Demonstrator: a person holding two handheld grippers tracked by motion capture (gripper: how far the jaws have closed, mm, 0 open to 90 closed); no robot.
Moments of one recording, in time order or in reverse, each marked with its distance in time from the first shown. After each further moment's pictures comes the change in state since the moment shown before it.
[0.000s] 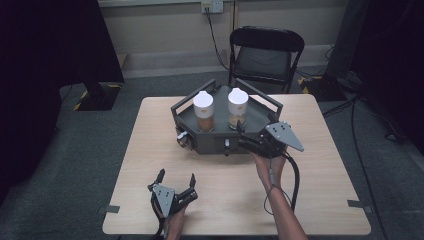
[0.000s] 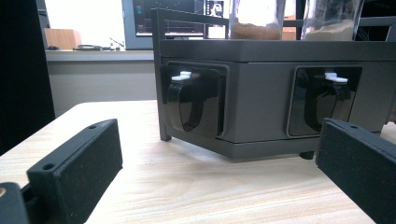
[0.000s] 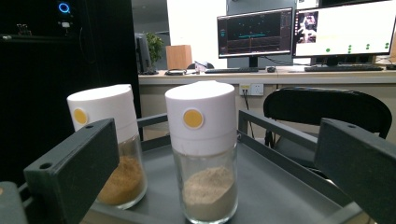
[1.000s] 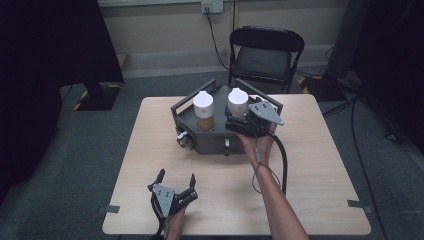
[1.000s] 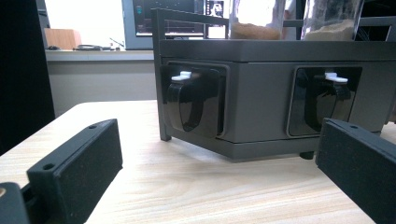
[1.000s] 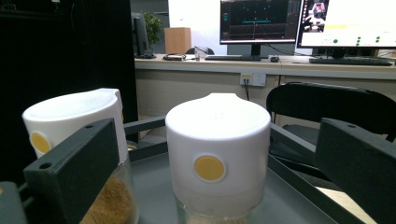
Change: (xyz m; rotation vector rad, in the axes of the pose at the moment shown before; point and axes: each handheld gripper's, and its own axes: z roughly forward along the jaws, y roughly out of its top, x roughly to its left) left arm 0.000 0.000 0.000 0.001 0.000 0.000; right arm 0.011 0.023 0.061 0.074 -0.003 -0.049
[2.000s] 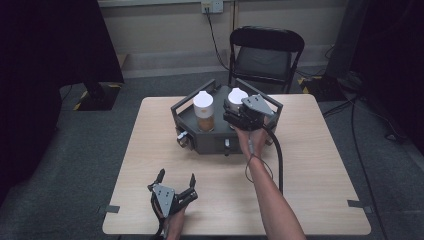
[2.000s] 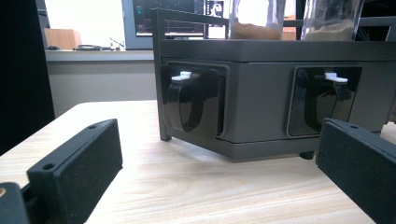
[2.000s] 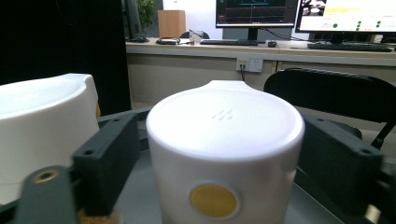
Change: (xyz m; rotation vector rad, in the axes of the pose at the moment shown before) left arm 0.000 0.000 0.000 0.000 0.000 0.000; right arm 0.006 0.005 0.036 0.073 -0.027 -0.016
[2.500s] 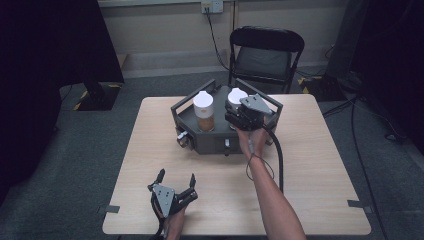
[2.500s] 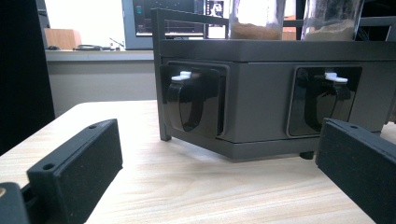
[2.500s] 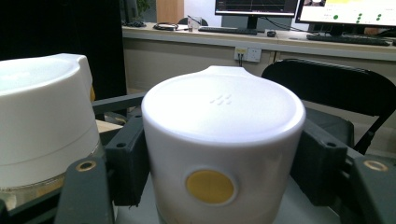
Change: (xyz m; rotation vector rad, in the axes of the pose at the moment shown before) left arm 0.000 0.000 0.000 0.000 0.000 0.000; right arm 0.000 0.008 0.000 0.056 -0.006 -0.028
